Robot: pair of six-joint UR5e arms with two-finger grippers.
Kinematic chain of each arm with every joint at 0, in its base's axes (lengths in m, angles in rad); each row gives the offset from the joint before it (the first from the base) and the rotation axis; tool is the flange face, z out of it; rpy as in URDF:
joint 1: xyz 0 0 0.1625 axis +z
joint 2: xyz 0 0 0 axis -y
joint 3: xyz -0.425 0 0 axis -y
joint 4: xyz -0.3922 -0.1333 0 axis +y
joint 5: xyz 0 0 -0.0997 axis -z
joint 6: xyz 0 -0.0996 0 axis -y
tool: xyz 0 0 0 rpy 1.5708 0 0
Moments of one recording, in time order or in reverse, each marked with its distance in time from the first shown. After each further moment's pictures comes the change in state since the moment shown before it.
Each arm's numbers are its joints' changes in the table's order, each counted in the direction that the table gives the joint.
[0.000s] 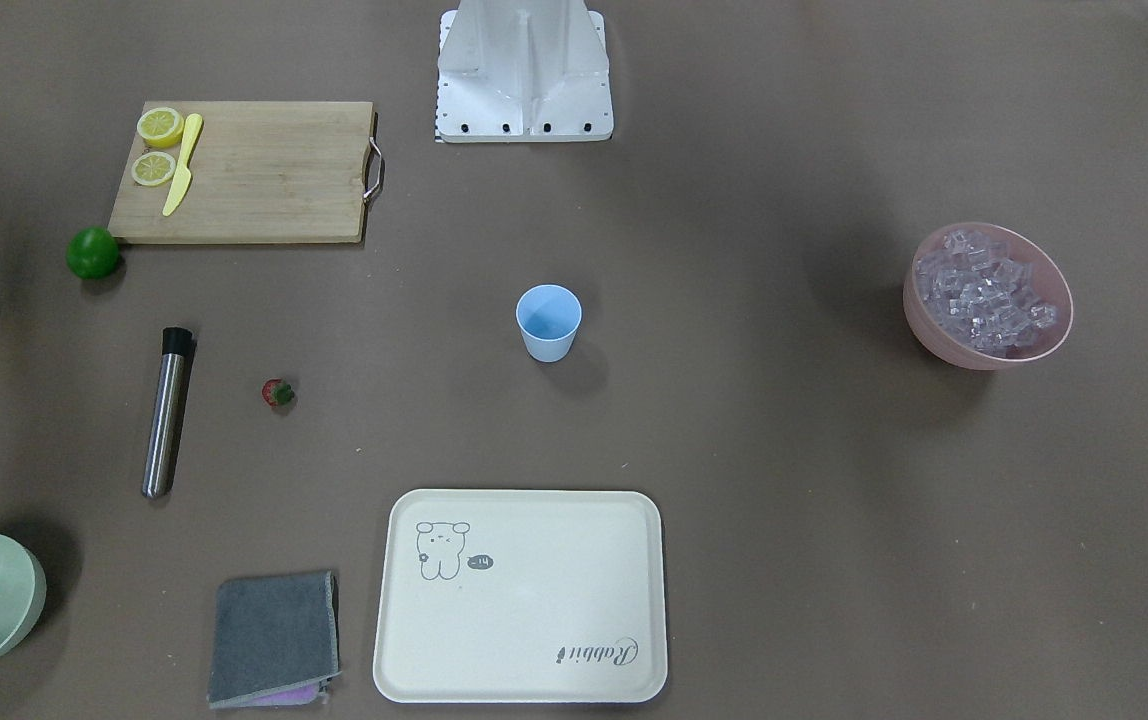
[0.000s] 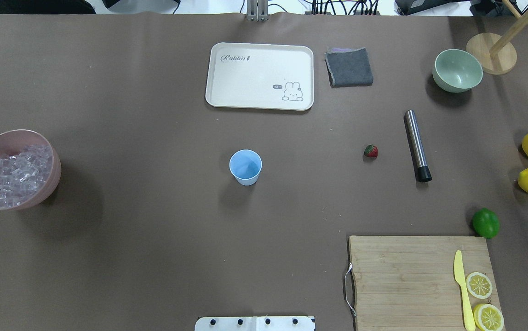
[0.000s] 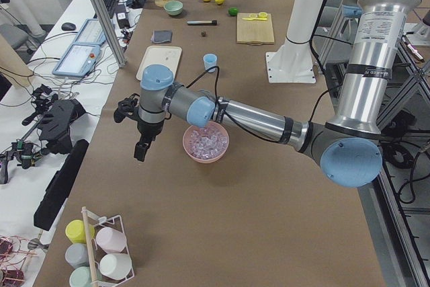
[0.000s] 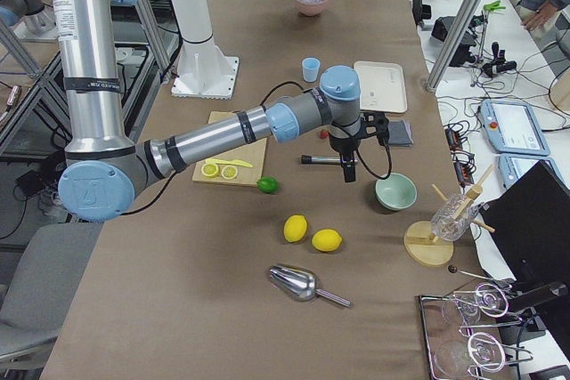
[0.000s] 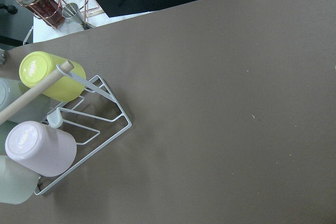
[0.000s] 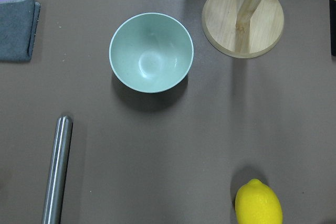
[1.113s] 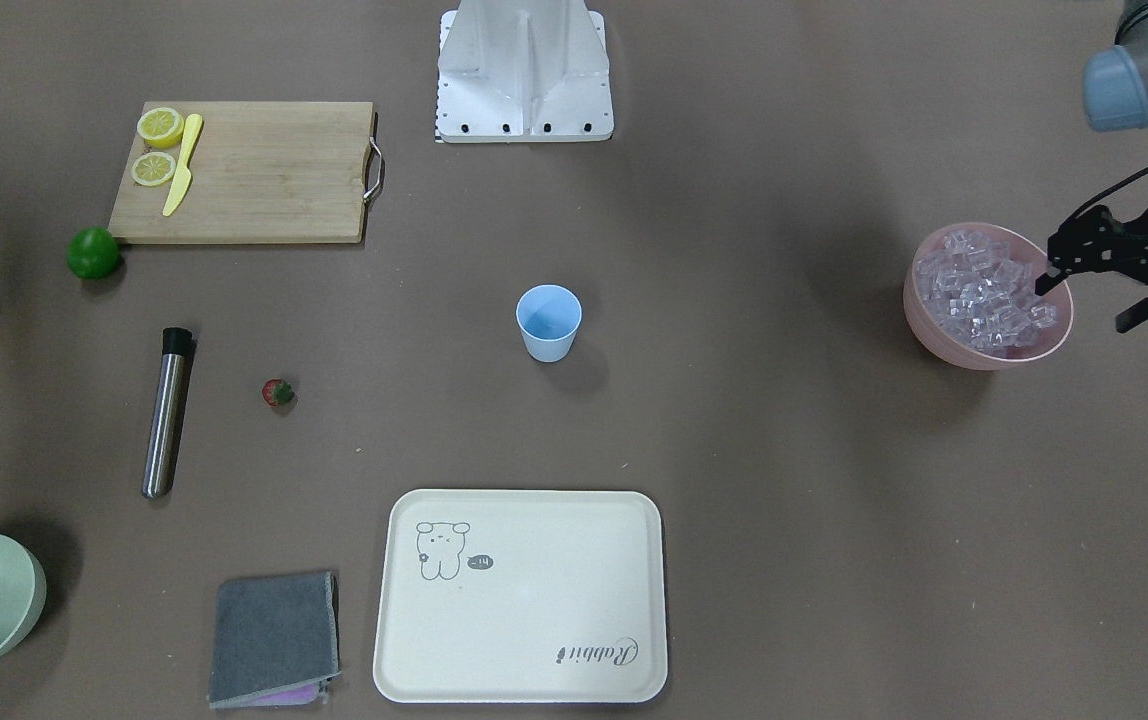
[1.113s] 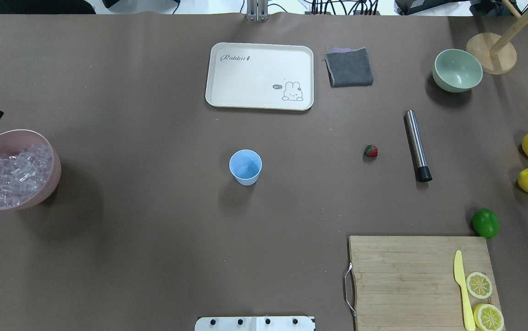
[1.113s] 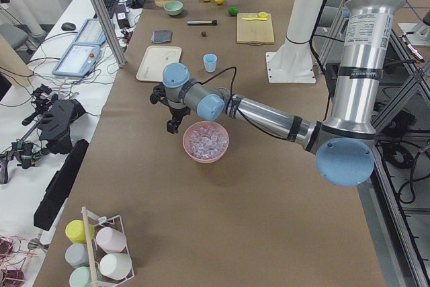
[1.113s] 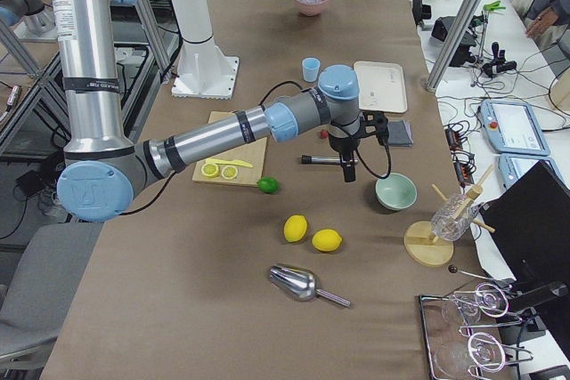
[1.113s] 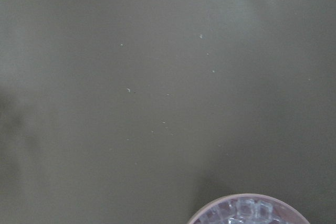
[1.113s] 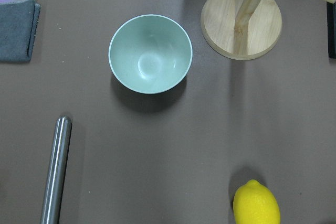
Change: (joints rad) left arm 0.244 0.082 -0.081 0.106 -0.241 0.006; right arm 0.001 -0.003 0.005 -0.004 -0.008 -0.001
